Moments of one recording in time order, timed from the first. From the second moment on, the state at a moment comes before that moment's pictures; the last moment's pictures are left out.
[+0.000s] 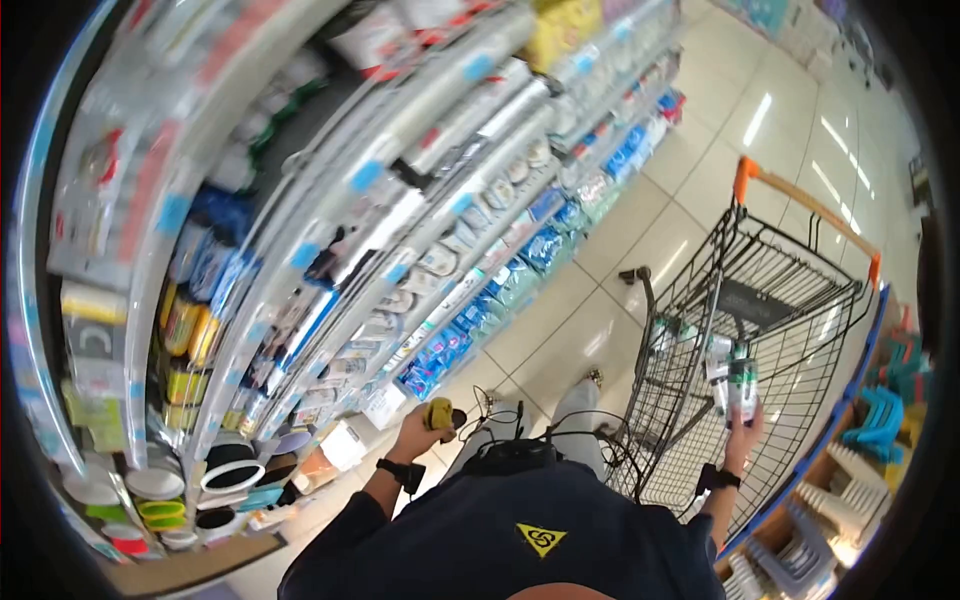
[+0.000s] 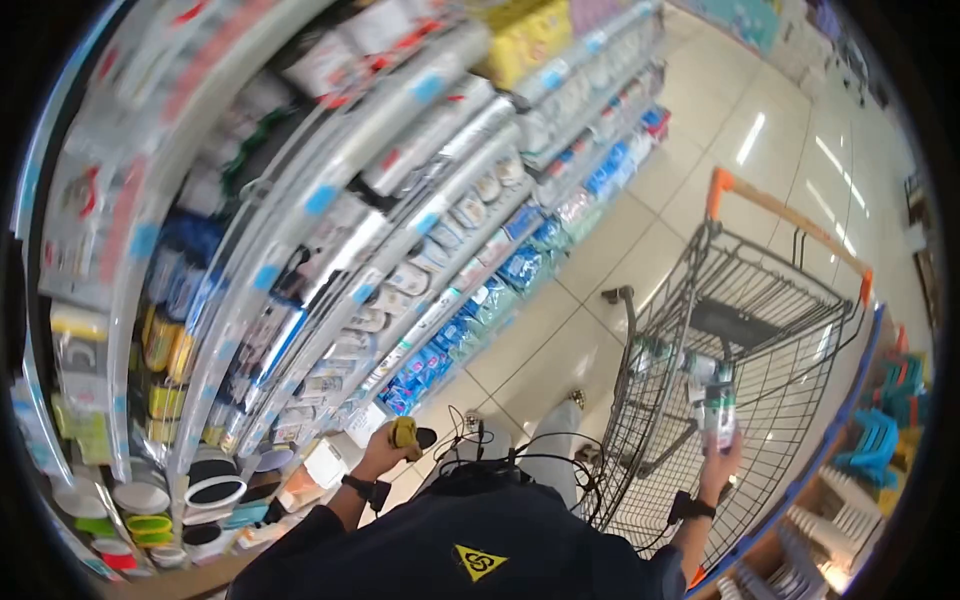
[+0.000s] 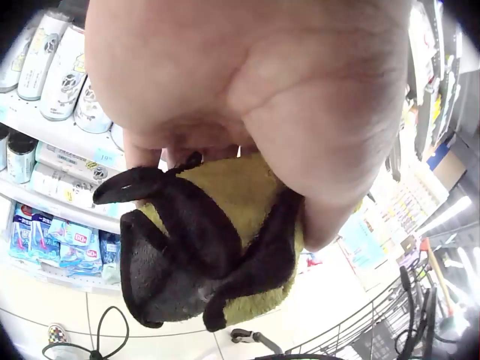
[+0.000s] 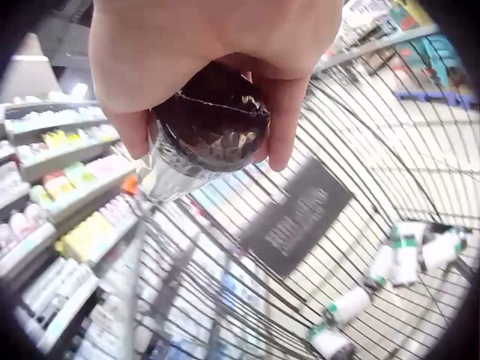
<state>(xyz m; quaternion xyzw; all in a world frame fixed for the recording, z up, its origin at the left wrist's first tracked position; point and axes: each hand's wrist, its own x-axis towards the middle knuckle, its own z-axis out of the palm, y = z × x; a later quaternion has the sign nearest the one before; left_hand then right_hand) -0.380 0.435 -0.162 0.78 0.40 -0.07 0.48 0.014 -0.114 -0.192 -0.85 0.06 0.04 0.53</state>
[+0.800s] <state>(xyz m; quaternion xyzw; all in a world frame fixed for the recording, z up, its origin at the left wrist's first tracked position) -0.558 0.534 -0.190 0.57 0.54 0.33 0.53 -0.007 0.550 0.183 -0.59 -0.40 0.11 0.70</state>
